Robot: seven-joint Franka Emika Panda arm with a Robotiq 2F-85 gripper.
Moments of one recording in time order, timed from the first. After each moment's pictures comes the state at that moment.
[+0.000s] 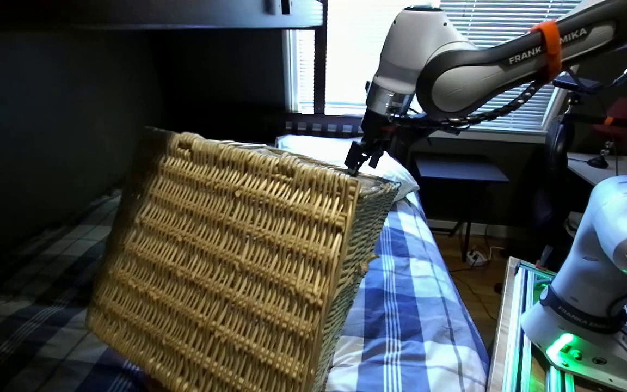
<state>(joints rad) 0.03 -0.34 0.16 -2.37 -0.09 2.27 0.34</state>
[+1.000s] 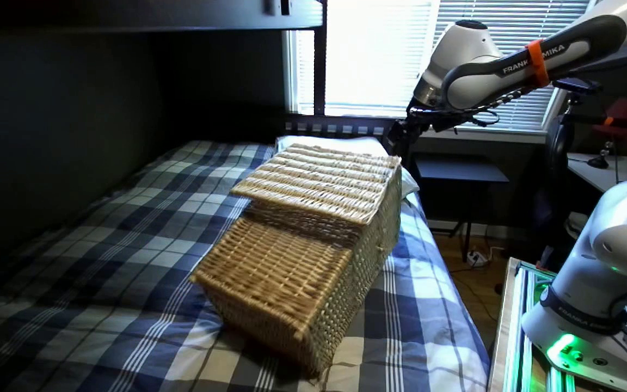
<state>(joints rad) -0.23 -0.46 -0.06 -2.50 -0.22 2.43 0.20</state>
